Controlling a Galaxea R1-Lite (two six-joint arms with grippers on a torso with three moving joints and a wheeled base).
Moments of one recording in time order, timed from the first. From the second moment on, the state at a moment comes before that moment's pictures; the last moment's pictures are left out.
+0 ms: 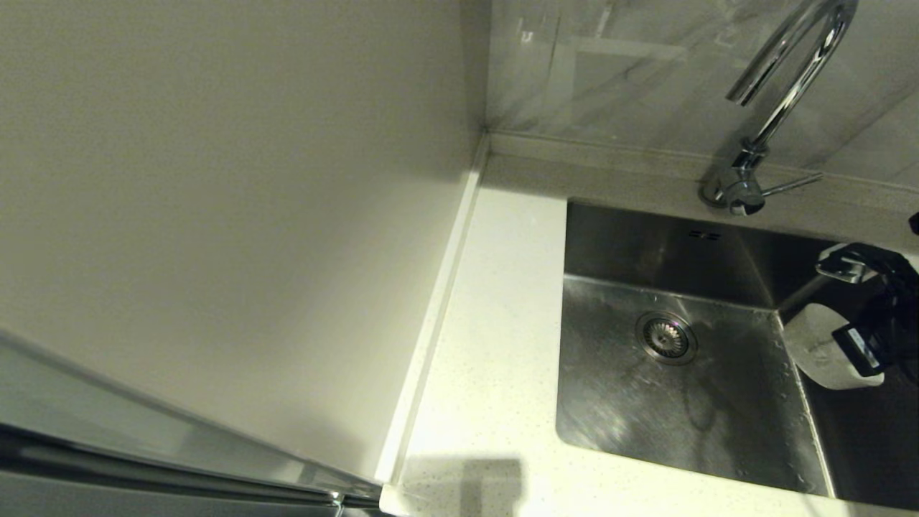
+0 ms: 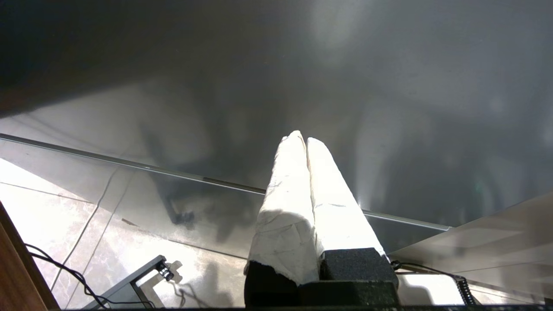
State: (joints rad) left arm 0.00 0.00 0.00 0.00 0.01 -0.02; right arm -0.32 1.73 -1.24 0.49 0.22 -0.58
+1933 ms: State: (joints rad) left arm 0.00 0.00 0.00 0.00 0.01 -0.02; right arm -0.28 2.03 -1.20 -0.20 -0.01 -0.49
